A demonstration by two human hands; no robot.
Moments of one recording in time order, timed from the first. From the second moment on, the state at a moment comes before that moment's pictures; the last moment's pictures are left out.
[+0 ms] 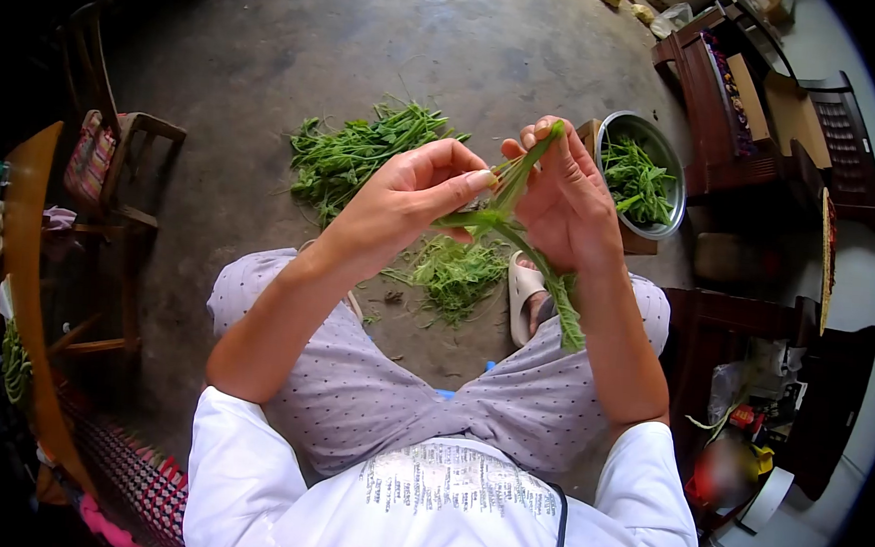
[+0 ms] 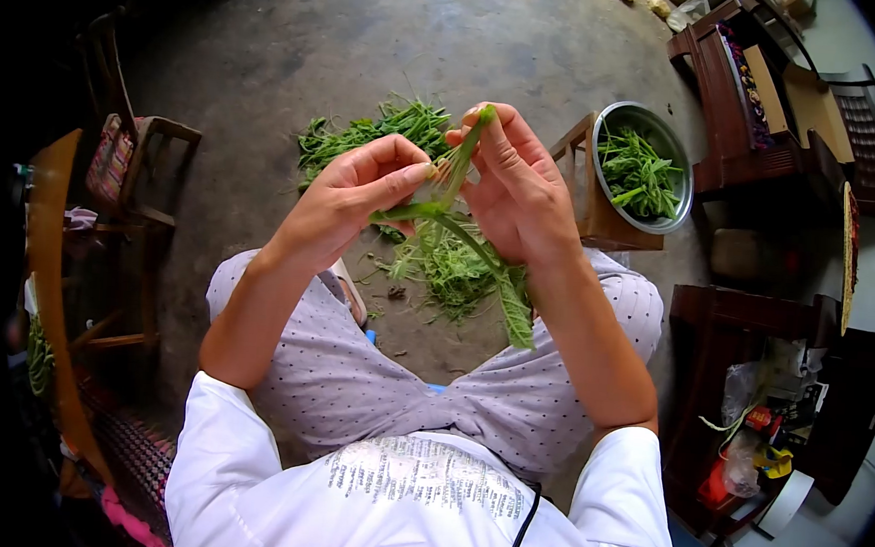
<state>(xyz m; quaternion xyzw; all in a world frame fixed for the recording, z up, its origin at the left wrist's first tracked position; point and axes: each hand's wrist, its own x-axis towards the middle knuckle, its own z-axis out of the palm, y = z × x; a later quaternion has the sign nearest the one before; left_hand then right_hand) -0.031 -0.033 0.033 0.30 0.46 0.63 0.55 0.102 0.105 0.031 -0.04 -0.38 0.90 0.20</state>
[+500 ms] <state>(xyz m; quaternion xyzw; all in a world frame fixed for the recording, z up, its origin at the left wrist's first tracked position) -0.024 -0.032 0.033 0.42 0.53 0.54 0.50 0.100 0.107 0.033 -0.07 -0.40 0.88 0.23</state>
